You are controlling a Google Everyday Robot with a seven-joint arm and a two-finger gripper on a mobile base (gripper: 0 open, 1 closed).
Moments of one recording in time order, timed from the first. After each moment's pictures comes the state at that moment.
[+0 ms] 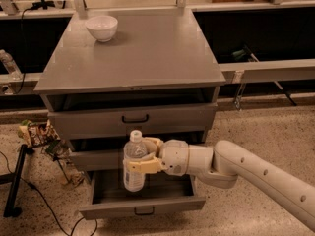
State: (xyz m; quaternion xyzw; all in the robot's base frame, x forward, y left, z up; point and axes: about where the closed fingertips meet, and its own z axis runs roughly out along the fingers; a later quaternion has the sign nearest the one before) arm 0.470 0.059 0.729 -0.40 0.55 0.52 0.51
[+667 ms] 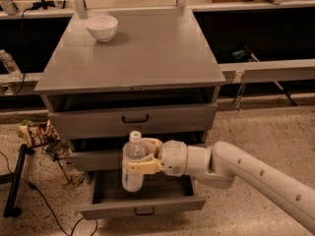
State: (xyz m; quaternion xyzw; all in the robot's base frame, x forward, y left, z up) arm 0.472 0.063 0.724 -0.40 0.54 0.53 0.52
